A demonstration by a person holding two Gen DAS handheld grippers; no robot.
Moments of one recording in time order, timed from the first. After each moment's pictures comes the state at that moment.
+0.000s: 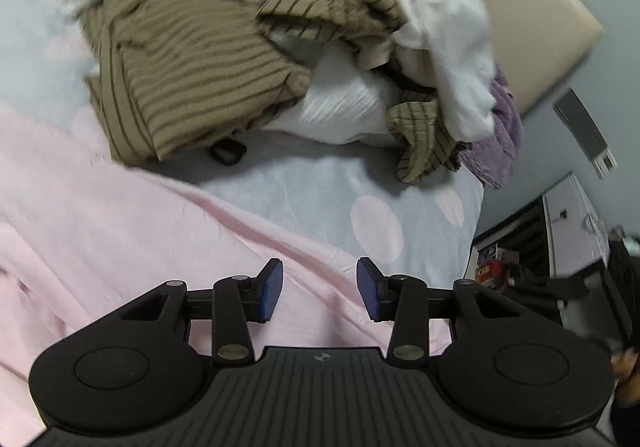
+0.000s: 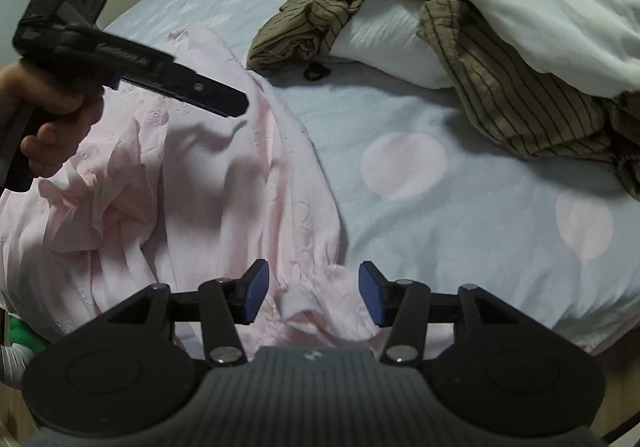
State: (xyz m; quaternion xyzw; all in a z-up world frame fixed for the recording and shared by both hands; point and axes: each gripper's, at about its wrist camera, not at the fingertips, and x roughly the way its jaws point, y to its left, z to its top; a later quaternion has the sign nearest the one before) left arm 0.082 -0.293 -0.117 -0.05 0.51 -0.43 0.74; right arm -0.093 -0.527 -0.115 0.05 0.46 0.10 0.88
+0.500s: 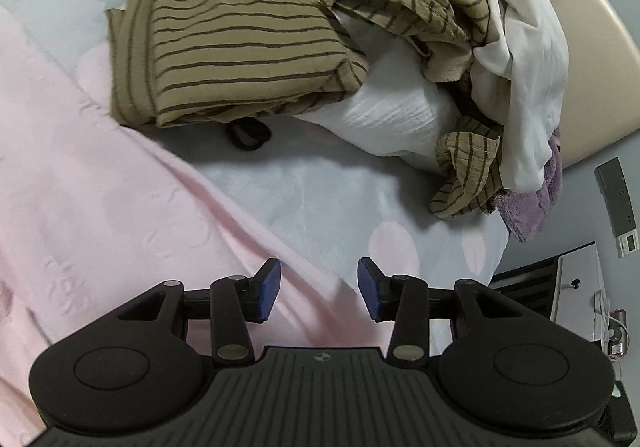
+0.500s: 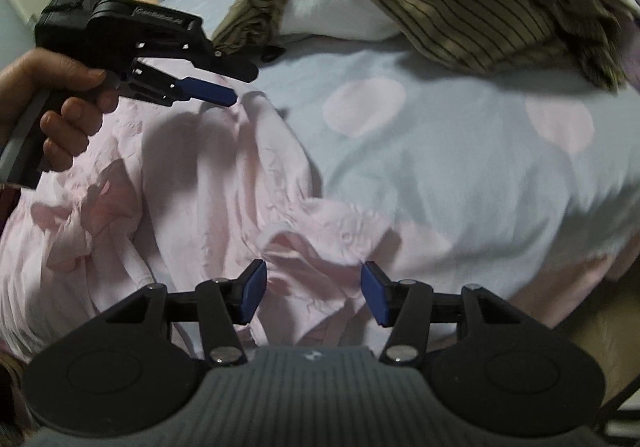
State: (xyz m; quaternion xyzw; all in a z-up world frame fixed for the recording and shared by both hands) left arm 0.102 -0.324 -0.138 -0.11 0.56 -0.35 0.74; right arm -0.129 -0.545 -0.144 0.16 0.45 0.04 0.88
